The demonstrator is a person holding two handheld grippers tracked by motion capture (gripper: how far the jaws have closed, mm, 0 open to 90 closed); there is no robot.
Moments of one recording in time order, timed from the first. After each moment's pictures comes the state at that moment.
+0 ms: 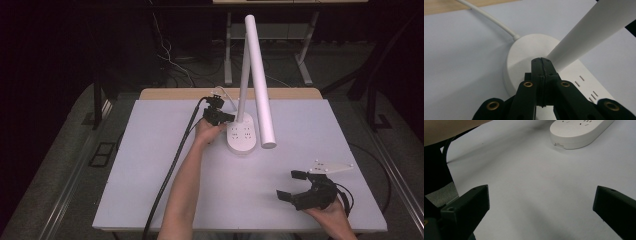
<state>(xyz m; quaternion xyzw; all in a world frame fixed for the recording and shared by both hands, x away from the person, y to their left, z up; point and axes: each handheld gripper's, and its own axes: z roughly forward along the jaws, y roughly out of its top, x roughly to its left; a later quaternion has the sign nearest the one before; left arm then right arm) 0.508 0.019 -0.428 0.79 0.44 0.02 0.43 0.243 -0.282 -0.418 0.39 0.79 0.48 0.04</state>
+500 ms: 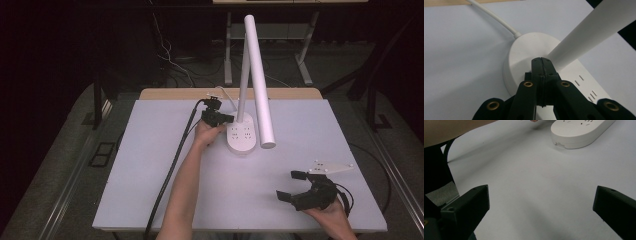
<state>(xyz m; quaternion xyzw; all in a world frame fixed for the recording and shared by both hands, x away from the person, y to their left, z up) 0.508 0.028 -0.437 0.77 0.45 -0.01 0.45 0.243 -0.282 -0.418 0.39 0.79 0.48 0.04</state>
